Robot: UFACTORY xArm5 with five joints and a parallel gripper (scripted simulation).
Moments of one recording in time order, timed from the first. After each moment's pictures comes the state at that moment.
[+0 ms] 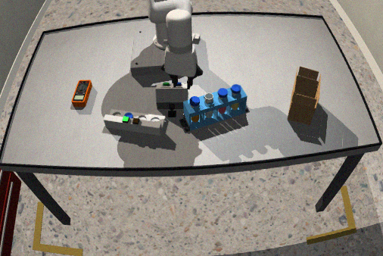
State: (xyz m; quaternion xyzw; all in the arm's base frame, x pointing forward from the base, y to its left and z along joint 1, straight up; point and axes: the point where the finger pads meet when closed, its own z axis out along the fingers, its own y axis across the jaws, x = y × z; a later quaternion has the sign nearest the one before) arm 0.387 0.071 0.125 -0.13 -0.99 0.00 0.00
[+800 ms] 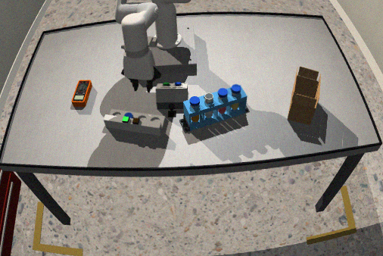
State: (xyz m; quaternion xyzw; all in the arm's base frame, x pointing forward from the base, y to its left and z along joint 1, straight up) arm 0.396 -0.064 0.125 -0.10 -1.00 0.00 0.00
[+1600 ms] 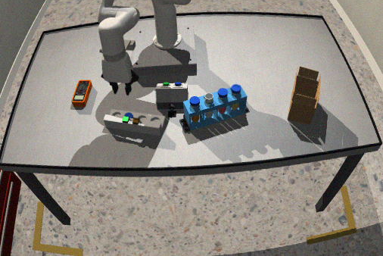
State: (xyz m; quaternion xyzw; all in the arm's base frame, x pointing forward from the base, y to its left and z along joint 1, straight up) arm 0.403 -0.138 0.124 -0.10 -1.00 0.00 0.00
